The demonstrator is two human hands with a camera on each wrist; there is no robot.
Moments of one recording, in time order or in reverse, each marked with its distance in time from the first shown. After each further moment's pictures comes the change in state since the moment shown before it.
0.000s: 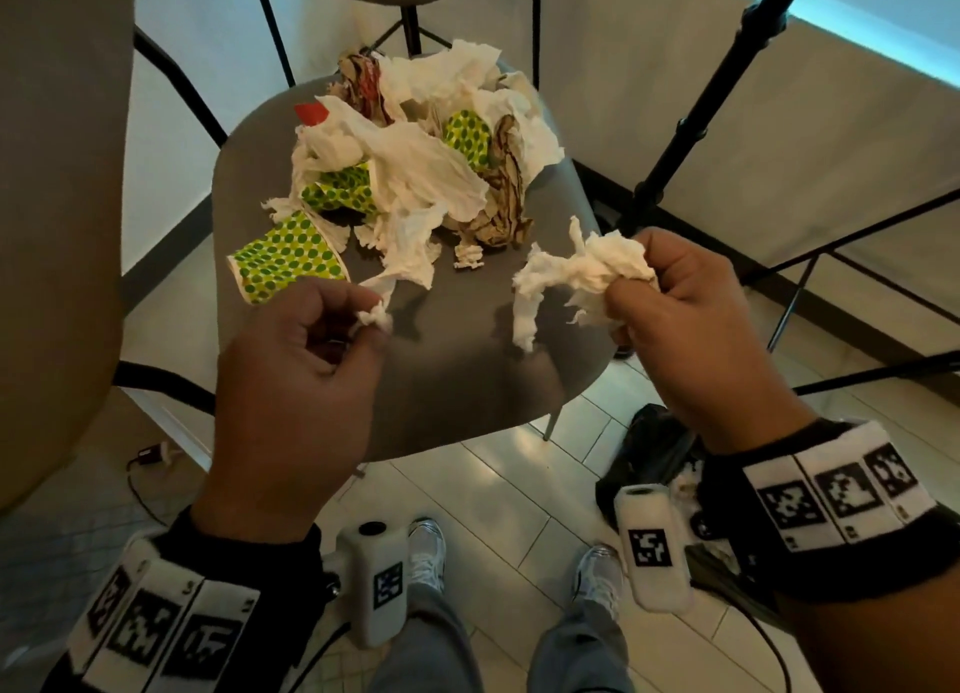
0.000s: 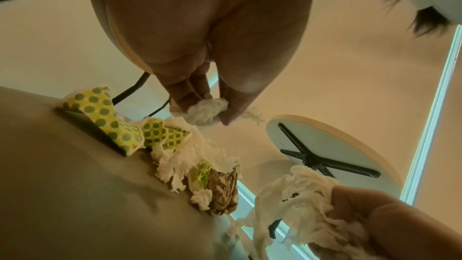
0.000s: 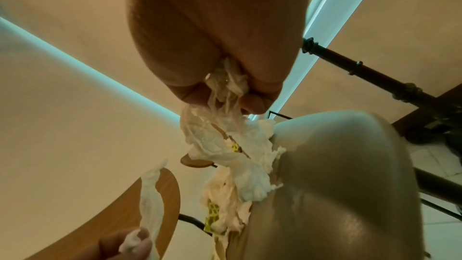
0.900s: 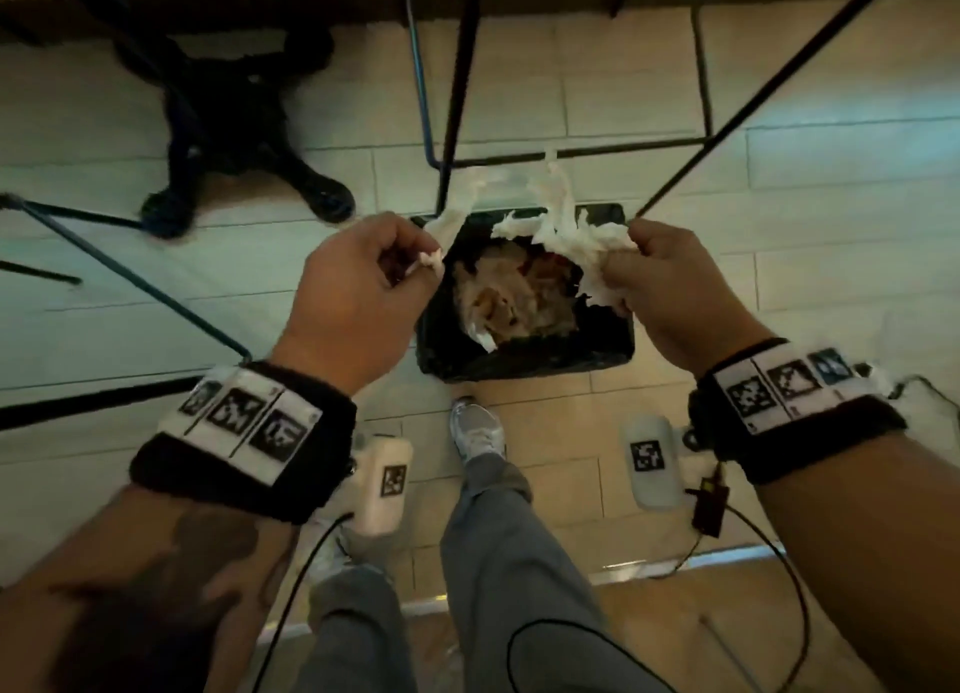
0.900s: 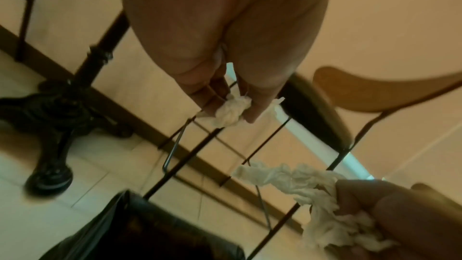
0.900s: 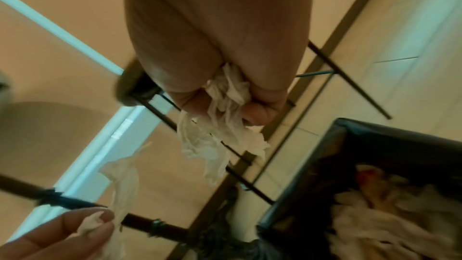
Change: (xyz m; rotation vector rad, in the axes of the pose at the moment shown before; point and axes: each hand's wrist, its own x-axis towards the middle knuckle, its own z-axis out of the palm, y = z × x) left_hand -0.130 0.078 0.455 0.029 -1.018 0.218; right_hand -0.211 0.350 -0.272 0.215 0.609 0.729
